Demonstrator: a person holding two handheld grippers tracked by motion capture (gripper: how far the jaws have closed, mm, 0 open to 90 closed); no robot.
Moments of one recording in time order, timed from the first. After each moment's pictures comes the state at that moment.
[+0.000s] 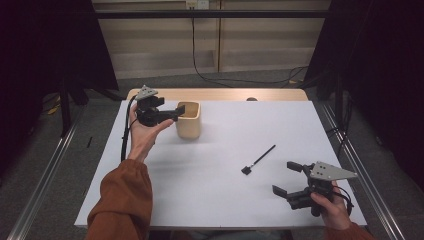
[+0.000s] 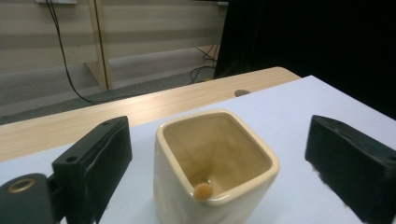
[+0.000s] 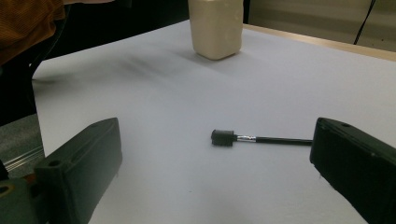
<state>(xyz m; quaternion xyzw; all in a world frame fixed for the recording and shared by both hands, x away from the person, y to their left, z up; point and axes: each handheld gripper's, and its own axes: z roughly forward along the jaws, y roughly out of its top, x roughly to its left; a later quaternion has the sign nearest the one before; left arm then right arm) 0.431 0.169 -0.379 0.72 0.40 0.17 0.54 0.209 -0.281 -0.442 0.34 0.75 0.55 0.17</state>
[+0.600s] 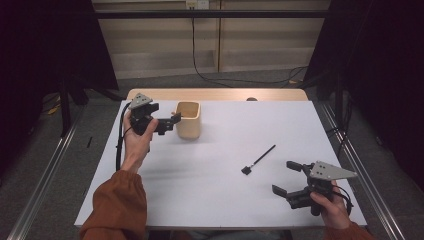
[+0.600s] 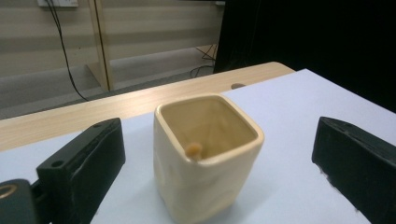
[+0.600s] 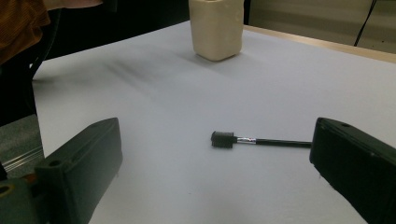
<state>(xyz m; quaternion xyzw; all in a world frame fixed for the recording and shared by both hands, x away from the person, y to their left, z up) 0.403 0.180 -0.382 0.73 0.38 0.18 0.53 0.210 -0.281 -0.442 0.34 0.75 0.55 0.17</state>
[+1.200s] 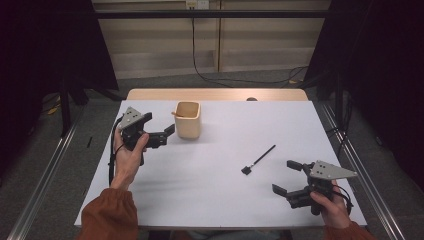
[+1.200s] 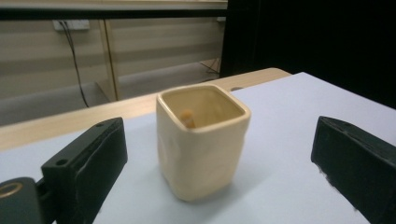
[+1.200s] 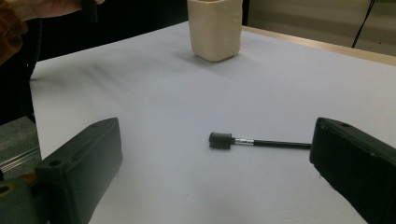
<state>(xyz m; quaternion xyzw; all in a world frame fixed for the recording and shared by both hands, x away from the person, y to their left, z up) 0.362 0.198 -0.392 0.72 0.37 0.22 0.55 0.211 -0.281 -0.441 0.34 0.75 0.55 0.17</state>
